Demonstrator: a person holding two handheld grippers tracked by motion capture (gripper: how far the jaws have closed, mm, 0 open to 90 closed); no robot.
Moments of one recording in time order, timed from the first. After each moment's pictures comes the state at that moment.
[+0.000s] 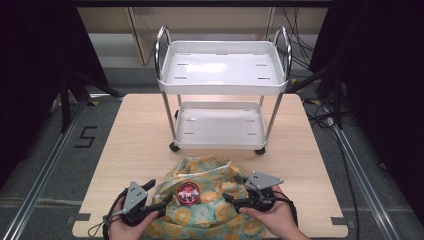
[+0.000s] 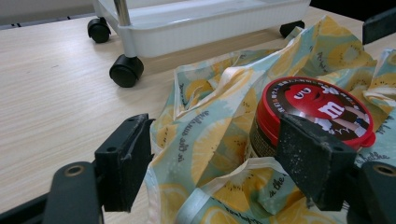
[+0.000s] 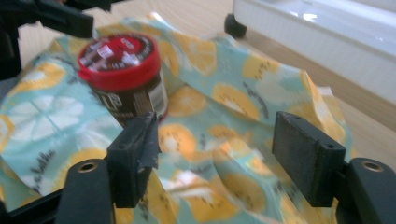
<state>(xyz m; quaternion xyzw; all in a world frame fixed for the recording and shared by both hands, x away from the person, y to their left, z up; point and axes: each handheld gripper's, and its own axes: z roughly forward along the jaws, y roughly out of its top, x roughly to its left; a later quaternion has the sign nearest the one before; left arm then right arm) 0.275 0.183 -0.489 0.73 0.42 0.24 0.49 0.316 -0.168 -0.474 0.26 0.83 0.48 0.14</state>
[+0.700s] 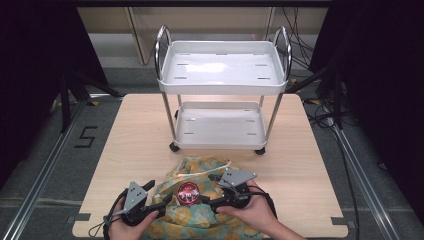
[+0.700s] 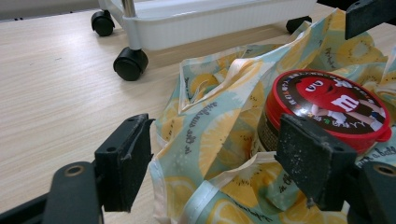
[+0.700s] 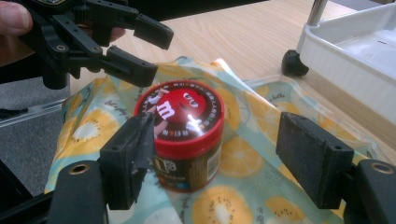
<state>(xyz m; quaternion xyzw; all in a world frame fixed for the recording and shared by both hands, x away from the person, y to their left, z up) 0.277 0.186 -0.494 0.73 0.42 0.24 0.48 0.324 -0.108 -0.461 0.19 0.84 0.50 0.10</state>
